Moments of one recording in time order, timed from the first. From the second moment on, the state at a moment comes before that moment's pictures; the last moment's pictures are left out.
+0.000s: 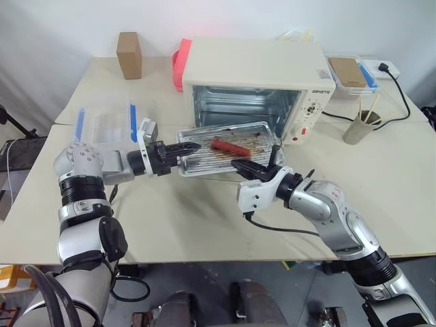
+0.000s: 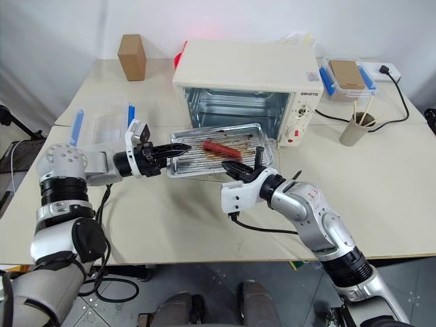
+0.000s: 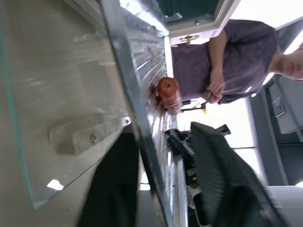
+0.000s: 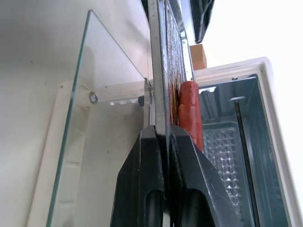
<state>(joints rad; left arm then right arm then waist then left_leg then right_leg) -1.00 0.42 0.49 0.65 -0.69 1.61 -0.67 -0.46 -0.54 0.31 -0.27 -0.60 -0.14 0.58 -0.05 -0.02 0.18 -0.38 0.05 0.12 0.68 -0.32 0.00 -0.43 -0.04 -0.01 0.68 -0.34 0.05</state>
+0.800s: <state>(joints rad) -0.62 0.72 0.51 0.77 -1.40 1.61 -0.35 -0.15 -0.75 0.04 -0.23 -0.03 -0.46 0.76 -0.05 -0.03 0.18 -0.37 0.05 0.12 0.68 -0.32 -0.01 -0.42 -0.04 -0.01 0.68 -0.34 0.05</state>
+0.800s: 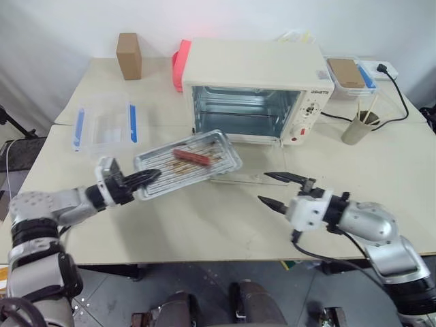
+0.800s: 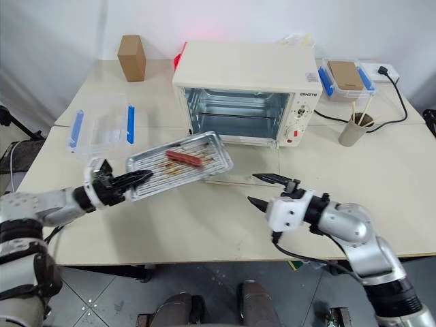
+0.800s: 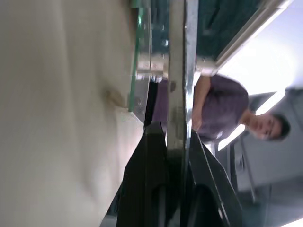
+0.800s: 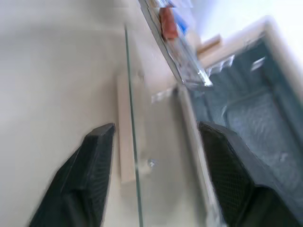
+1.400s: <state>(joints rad) -0.05 0.38 0.86 0.07 -1.94 1.22 0.20 -0.24 -0.74 -0.05 0.30 0.26 -0.32 1.02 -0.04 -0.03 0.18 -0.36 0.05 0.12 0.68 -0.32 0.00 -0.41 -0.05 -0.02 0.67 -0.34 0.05</state>
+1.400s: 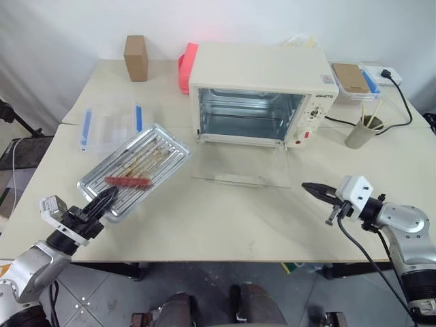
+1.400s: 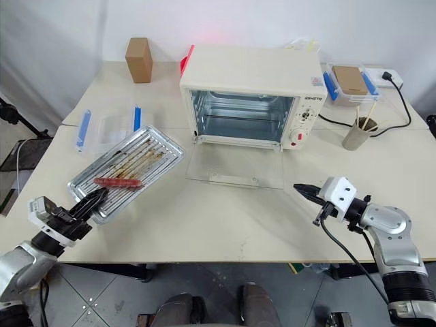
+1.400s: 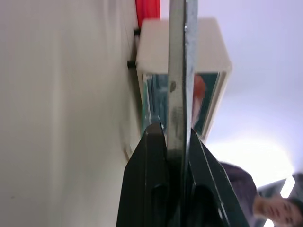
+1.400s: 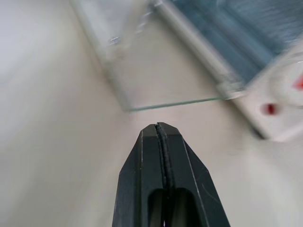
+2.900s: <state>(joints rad) -0.56 0.56 0.18 0.50 -1.76 1.44 0.06 0.24 -0.72 -0.47 -0.27 0.63 0.07 1.09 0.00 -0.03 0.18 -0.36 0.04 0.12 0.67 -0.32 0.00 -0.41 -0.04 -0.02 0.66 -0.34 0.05</state>
